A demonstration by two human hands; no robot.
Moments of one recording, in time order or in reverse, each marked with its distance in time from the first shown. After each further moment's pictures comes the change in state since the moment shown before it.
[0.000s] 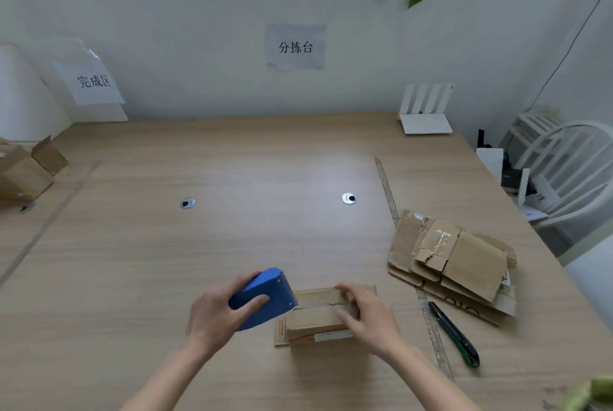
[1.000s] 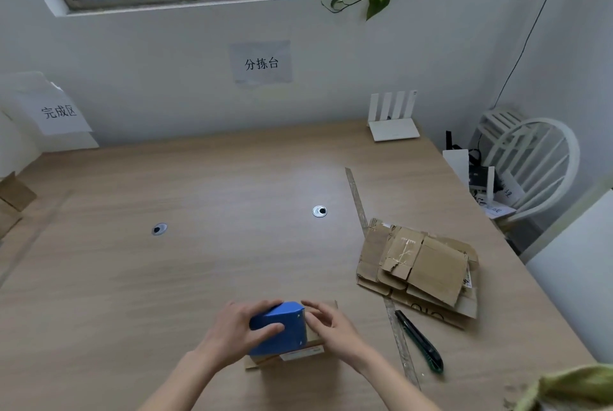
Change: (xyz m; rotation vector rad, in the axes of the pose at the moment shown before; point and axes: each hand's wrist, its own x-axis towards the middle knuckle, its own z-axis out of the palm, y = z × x) left_hand 0.040 0.082 0.049 0.223 -0.388 0.189; right_hand 0.007 0.015 -0.017 0.774 -0.179 0.235
